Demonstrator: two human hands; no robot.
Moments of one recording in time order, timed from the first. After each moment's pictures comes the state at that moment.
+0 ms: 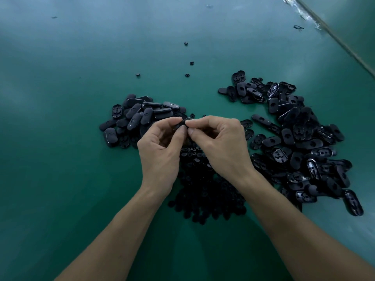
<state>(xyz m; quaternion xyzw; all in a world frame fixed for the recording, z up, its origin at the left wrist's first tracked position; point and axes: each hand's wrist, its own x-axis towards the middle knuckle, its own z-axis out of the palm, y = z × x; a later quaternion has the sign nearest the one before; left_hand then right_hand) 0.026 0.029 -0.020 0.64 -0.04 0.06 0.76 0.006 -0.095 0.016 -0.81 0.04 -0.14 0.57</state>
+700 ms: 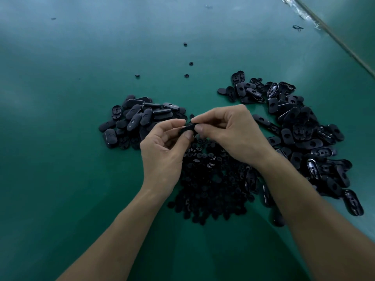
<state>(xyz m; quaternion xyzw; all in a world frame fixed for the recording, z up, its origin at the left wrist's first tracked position) 0.023 0.027 -0.020 0.63 -0.04 0.02 0.77 0.020 -0.132 0.035 -0.85 -0.02 -0.02 0.53</state>
